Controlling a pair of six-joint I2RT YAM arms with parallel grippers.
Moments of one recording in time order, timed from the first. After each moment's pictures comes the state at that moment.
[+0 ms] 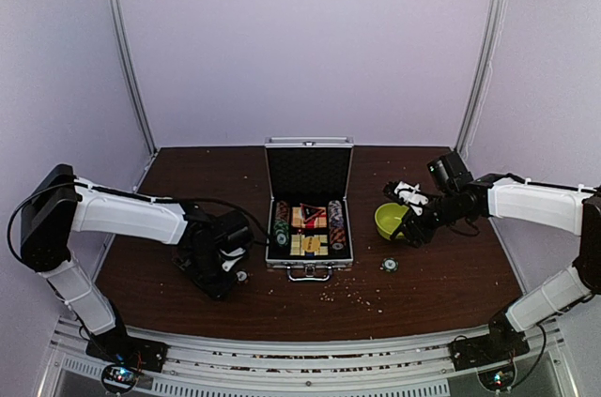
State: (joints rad) left arm -0.91 1.65 0.93 -0.84 -0.05 -0.32; right arm 0.42 1.38 0.85 -0.43 -0.31 -0.42
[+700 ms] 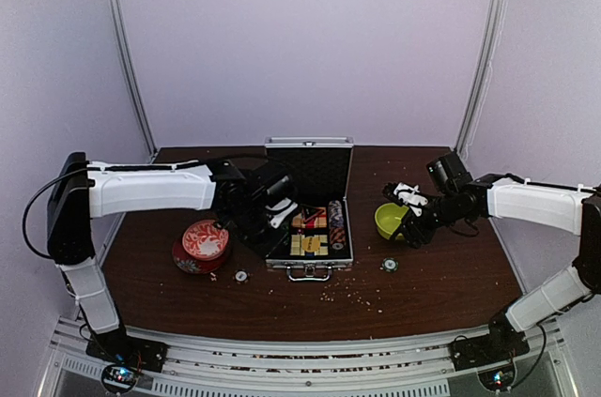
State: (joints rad) left arm -0.96 1.80 1.39 -0.85 -0.02 -0.25; right arm 0.42 1.39 0.85 -0.44 -0.31 -0.42
